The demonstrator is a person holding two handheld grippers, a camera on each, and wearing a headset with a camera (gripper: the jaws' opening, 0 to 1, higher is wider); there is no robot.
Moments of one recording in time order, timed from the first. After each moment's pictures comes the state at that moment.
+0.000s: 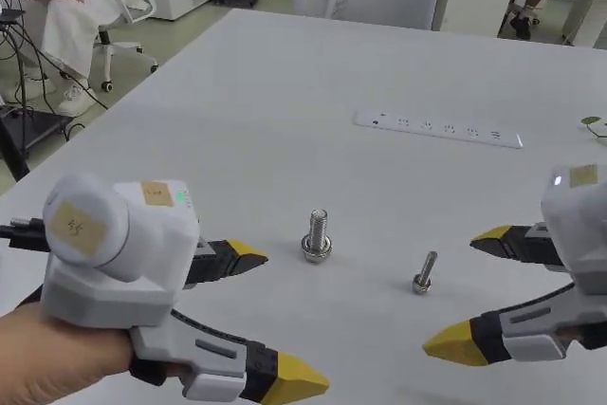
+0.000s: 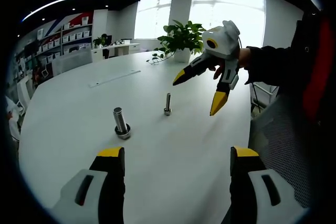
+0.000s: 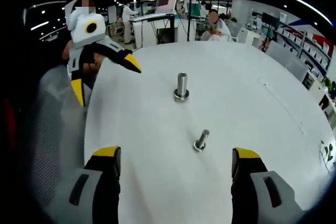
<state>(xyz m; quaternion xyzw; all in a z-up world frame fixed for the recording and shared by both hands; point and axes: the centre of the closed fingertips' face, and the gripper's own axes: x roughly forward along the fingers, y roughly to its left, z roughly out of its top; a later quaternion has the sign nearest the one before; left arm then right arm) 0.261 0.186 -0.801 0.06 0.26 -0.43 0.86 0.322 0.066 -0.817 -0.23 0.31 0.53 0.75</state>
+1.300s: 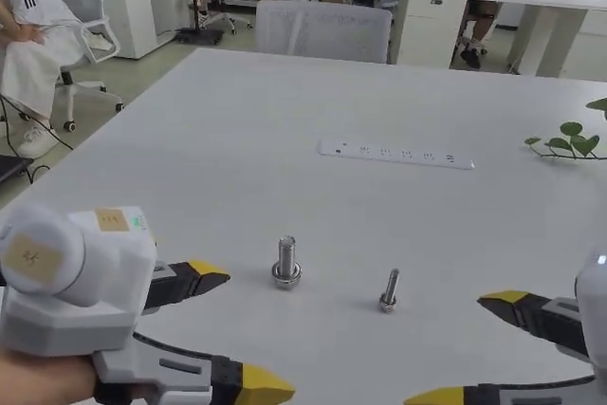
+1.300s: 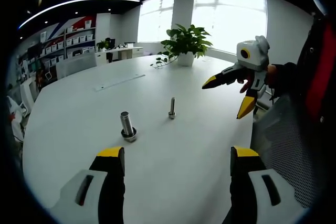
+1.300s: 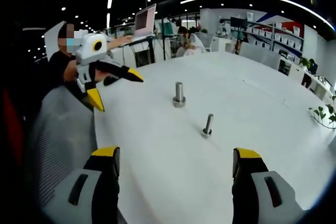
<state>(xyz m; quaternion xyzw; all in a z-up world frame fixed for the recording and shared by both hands) 0.264 0.193 -0.791 0.06 0.25 -0.42 0.87 0.277 0.045 -0.797 -0.13 0.28 0.46 0.83</state>
